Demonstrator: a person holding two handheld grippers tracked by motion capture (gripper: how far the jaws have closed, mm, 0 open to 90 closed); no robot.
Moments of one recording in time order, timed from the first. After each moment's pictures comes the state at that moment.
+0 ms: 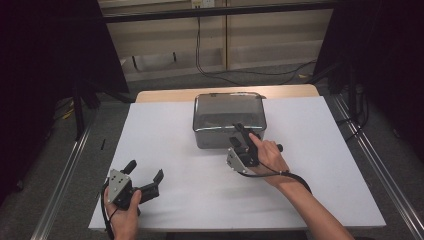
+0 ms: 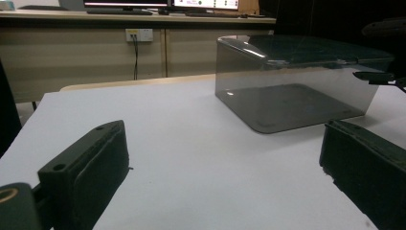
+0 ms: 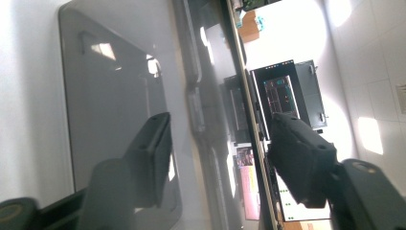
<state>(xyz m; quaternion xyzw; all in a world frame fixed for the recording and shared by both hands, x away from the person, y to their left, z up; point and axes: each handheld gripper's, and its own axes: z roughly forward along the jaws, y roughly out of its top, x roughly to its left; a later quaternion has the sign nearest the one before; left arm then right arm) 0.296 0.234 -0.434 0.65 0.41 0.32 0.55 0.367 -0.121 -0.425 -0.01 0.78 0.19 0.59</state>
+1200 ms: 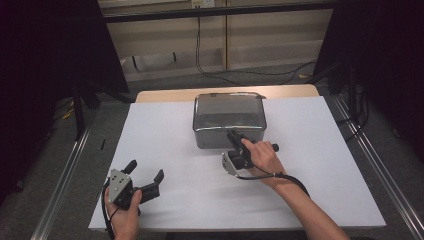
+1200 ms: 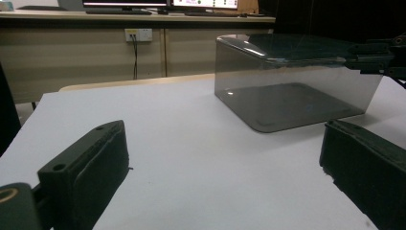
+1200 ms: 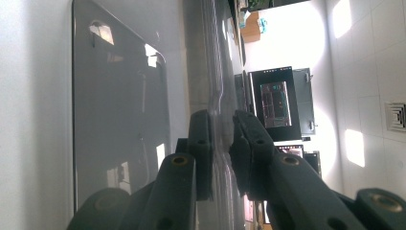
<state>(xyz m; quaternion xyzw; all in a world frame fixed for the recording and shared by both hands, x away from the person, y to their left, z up) 0.296 0.233 -0.434 0.65 0.41 0.32 0.55 0.368 -0.108 -0.431 -0.05 0.78 0.16 0.61</state>
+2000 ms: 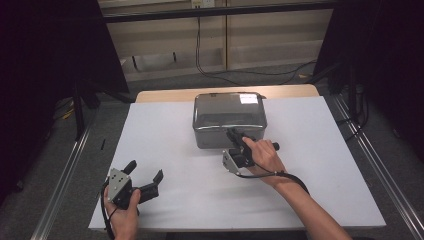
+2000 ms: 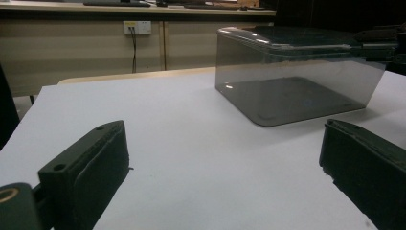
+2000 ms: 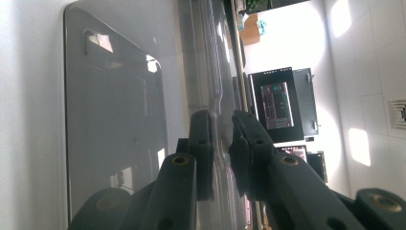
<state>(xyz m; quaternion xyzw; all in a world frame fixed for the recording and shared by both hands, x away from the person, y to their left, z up) 0.298 0.236 -0.434 0.66 0.42 0.30 0.55 0.368 -0.110 -0.424 -0.04 0.78 0.17 0.61</state>
